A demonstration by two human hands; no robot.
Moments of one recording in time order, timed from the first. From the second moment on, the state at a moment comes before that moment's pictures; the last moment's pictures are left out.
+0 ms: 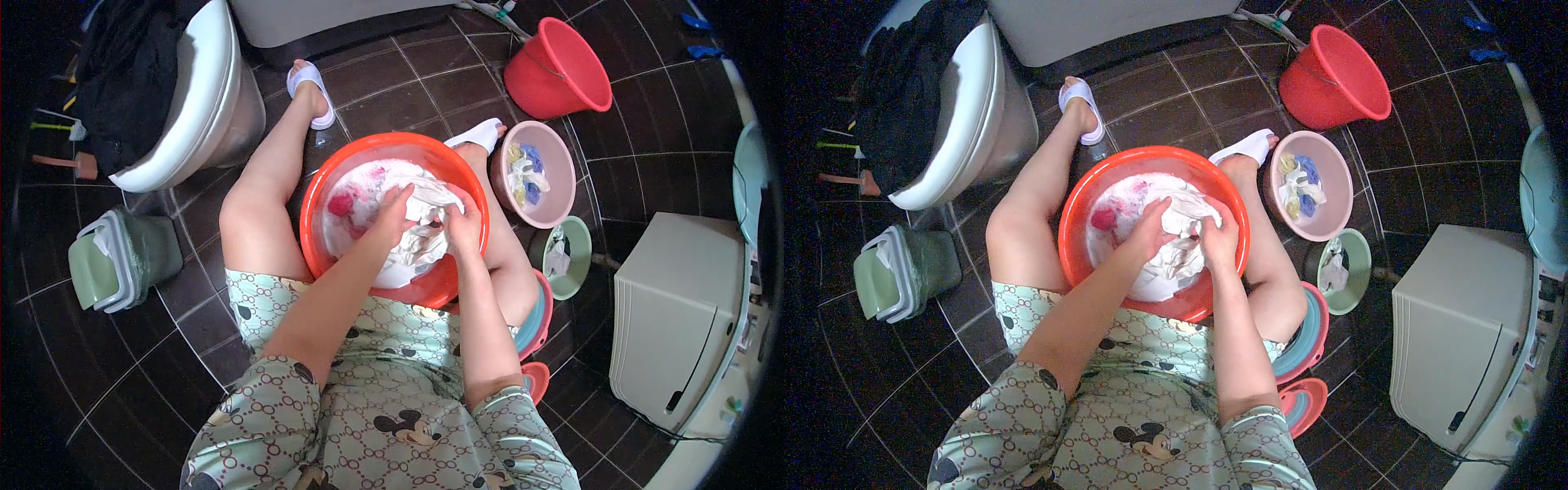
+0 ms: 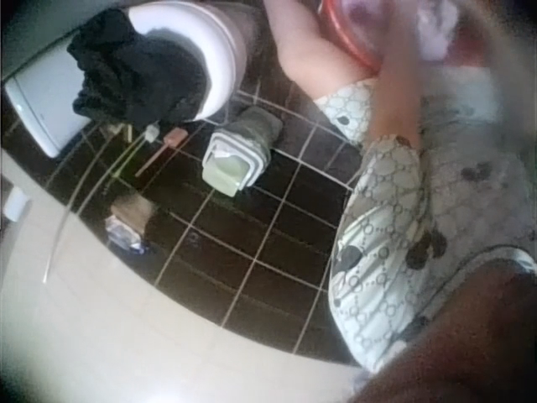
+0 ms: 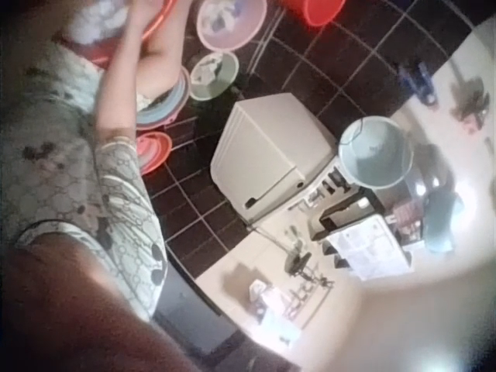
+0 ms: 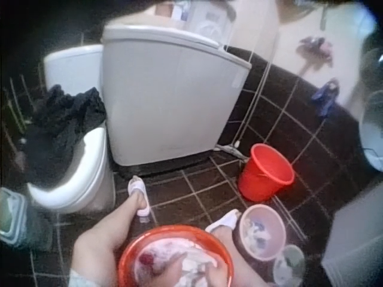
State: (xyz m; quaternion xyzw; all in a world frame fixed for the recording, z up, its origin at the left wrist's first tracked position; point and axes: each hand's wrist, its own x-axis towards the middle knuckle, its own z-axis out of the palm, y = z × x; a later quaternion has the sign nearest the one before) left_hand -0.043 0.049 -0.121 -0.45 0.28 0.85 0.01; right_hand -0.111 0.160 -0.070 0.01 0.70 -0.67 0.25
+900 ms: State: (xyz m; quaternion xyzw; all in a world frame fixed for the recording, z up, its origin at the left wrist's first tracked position) left_hand -0.040 0.034 -0.117 -0.52 0.25 0.81 -0.12; right_hand -0.081 0.092 -0.061 -0.08 0.88 -0.41 0.20
